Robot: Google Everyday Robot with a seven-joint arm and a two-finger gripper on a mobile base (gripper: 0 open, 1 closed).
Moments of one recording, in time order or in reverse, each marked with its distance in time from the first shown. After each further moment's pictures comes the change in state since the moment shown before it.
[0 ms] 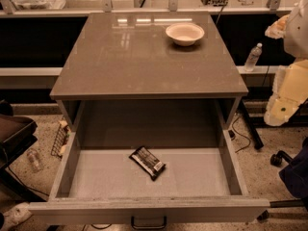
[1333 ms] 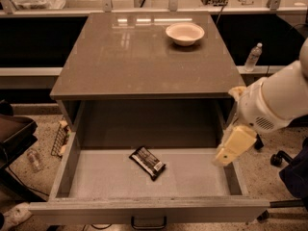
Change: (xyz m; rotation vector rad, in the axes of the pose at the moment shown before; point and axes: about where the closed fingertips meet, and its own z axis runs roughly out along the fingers) arm -0.013 0.050 0.139 -0.075 -0.217 0.150
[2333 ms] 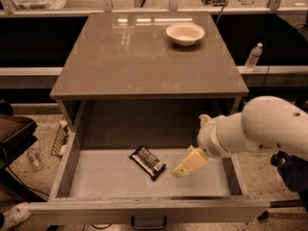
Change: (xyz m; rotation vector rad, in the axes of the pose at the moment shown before) arm -0.012 0.020 0.129 0.024 -0.171 0.138
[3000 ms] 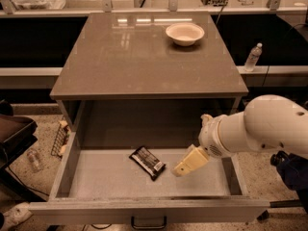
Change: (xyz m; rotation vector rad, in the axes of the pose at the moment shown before) arm -0.003 0.002 -0.001 -0.005 -0.005 0.037
